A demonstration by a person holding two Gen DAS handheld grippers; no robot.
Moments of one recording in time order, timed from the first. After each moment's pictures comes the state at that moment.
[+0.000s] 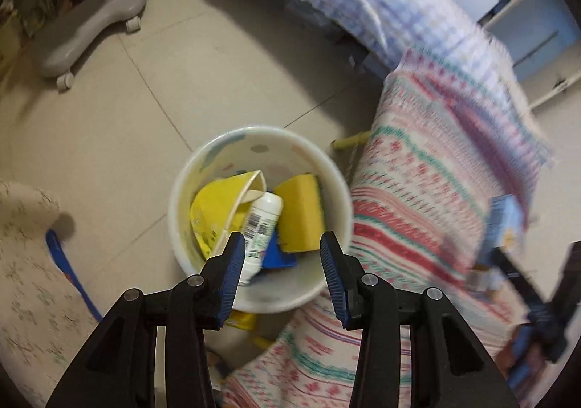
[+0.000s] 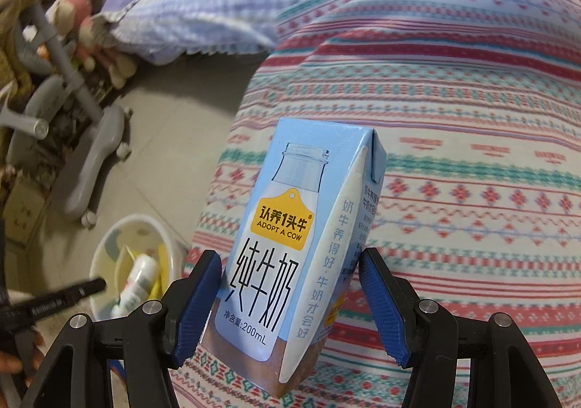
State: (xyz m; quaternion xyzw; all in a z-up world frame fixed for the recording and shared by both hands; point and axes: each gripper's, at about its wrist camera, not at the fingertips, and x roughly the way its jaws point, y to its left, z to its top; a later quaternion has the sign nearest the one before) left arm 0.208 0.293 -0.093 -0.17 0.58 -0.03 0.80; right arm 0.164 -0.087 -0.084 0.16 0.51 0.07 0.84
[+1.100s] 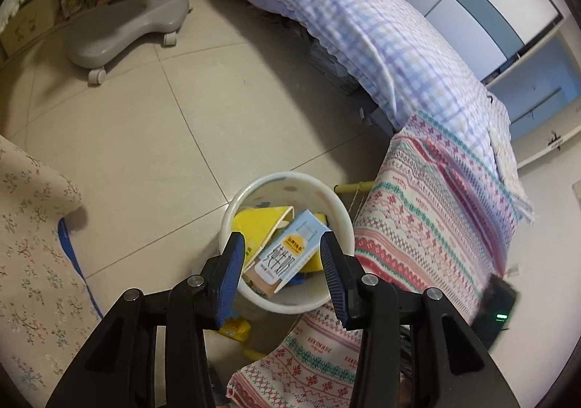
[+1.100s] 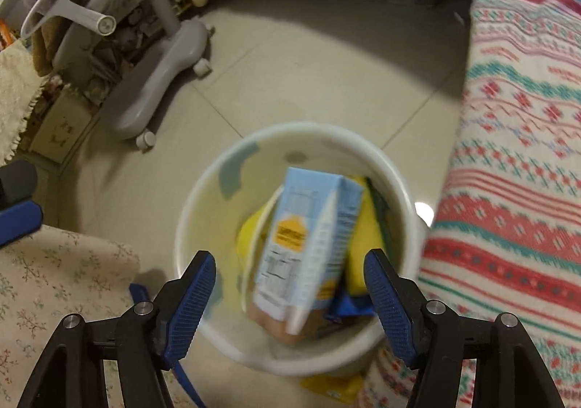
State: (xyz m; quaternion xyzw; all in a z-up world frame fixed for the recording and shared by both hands) left arm 0.178 0.341 -0.047 -0.22 0.52 0.02 0.82; right arm 0.184 0.114 -0.147 0.11 0.56 0.18 0.80
